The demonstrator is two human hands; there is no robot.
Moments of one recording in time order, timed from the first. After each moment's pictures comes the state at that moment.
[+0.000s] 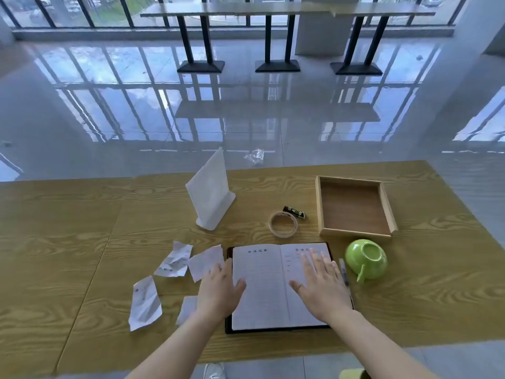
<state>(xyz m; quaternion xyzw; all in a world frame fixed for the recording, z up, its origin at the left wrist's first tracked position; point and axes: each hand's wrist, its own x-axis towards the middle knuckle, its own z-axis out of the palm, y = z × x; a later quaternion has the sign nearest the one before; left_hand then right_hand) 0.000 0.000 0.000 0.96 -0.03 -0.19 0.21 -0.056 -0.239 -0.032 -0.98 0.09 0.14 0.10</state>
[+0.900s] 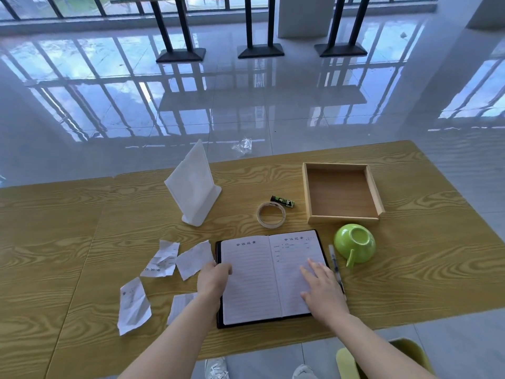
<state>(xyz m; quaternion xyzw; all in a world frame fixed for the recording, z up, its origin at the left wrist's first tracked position) 0.018 -0.021 -0.013 0.78 0.27 -0.26 0.50 -0.085 -0.257 -0.067 -0.96 0.14 0.17 0.16</state>
